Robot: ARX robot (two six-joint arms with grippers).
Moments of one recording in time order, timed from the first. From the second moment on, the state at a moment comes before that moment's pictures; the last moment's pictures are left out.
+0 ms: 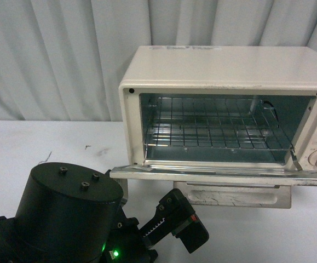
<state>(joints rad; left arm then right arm) -0.59 2.04 0.55 0.85 0.11 -1.07 0.00 0.00 0.01 -0.01 0.00 -0.01</state>
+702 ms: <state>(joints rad) -0.59 2.04 0.55 0.85 0.11 -1.07 0.00 0.00 0.01 0.00 0.00 -0.01</state>
